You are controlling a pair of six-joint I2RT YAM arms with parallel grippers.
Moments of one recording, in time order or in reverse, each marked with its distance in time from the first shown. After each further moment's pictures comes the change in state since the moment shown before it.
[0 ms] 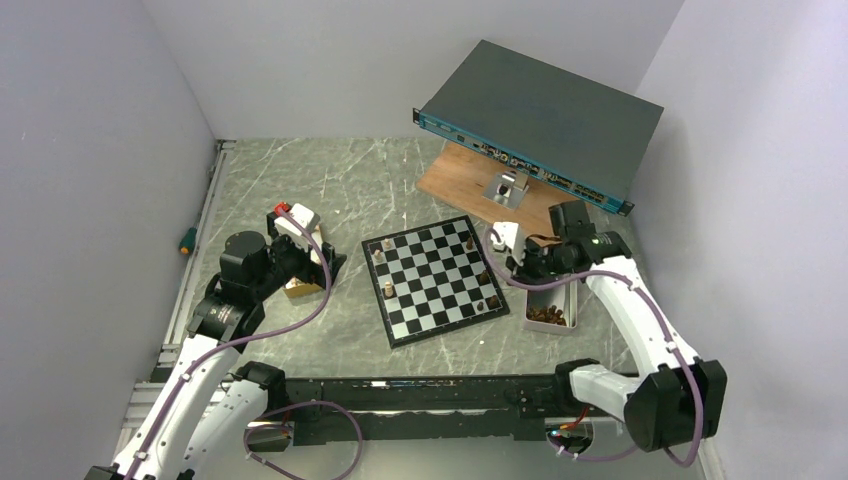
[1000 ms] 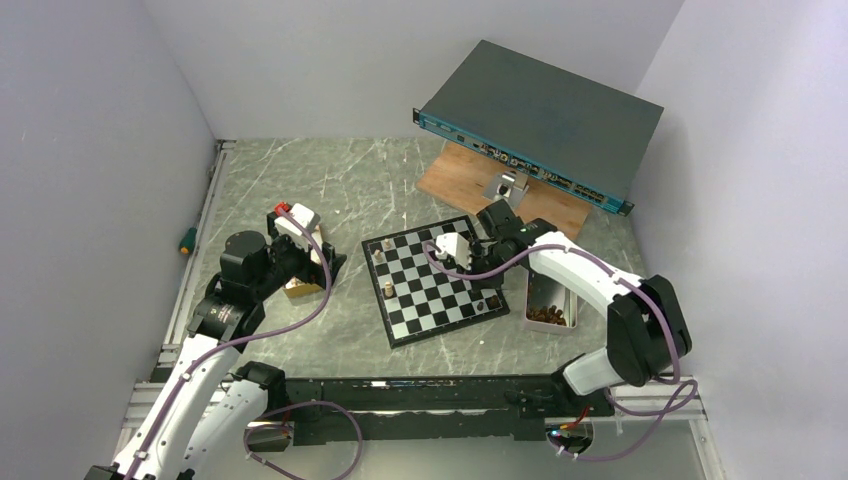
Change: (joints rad) left arm 0.000 0.002 0.000 0.000 0.000 0.000; right arm 0.360 0.348 0.065 0.200 0.169 0.148
